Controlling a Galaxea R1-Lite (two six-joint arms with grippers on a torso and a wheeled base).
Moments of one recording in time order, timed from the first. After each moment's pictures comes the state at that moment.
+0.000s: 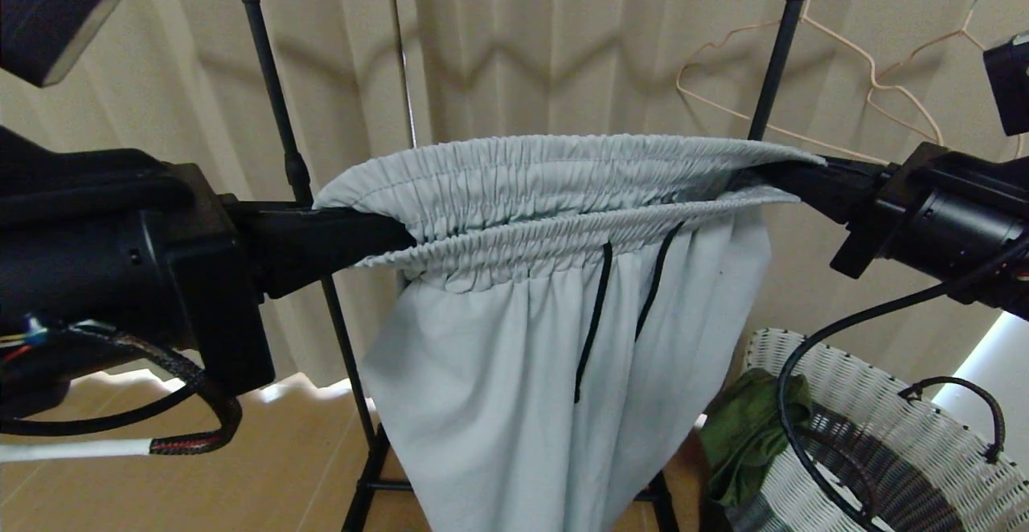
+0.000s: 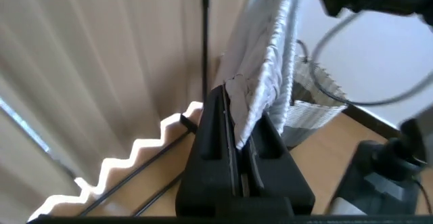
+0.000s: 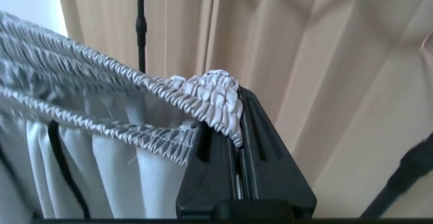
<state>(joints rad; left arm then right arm) -0.77 1.22 -0.98 -0.12 -0.07 -0.02 0.37 1.38 -0.74 -0.73 0.28 -0.02</state>
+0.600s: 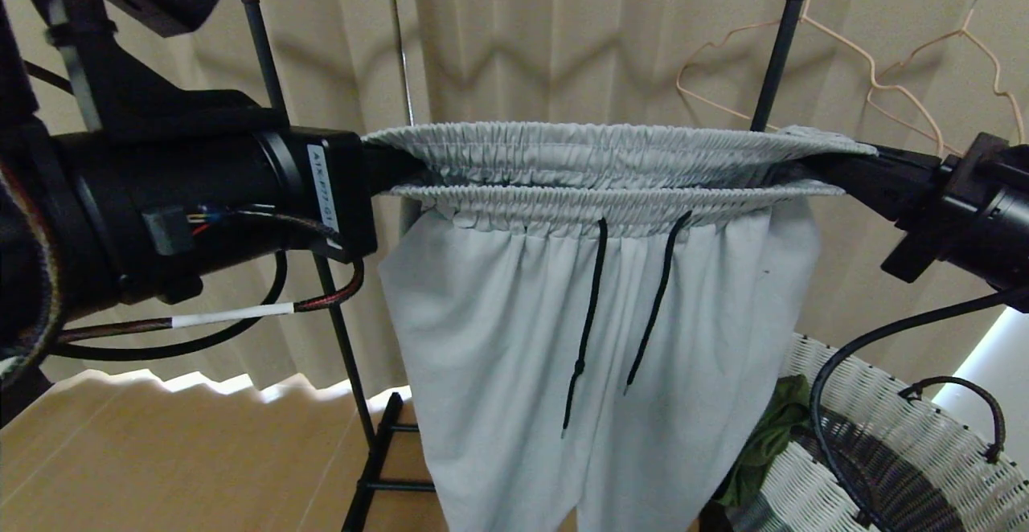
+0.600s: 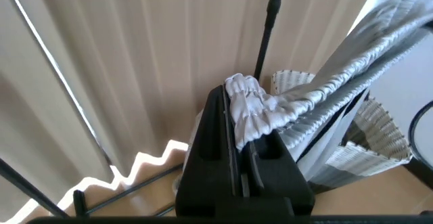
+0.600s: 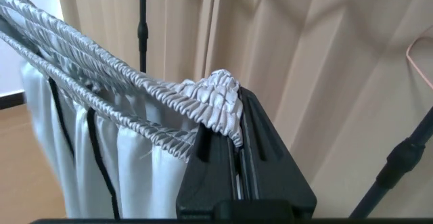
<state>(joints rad) -0.74 1.36 -1.09 -0.16 0.15 -0.06 0.37 1.30 -0.72 -0.72 0.28 -0.03</state>
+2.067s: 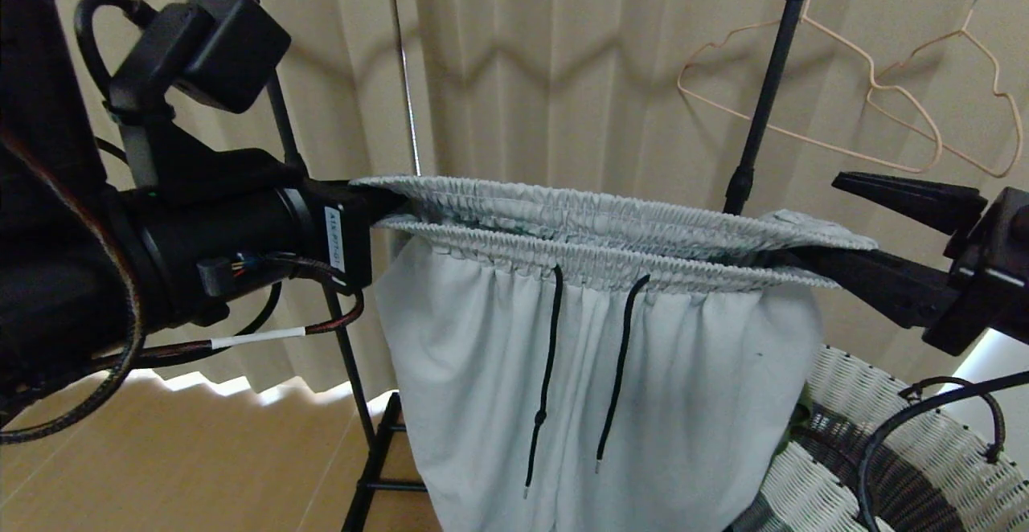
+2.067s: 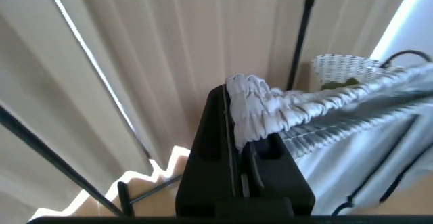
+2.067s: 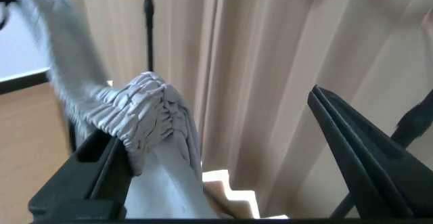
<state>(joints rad) -0.65 1.38 -0.97 -0.27 0.16 0.07 0.39 1.19 -0.62 -0.61 0.29 -0.03</state>
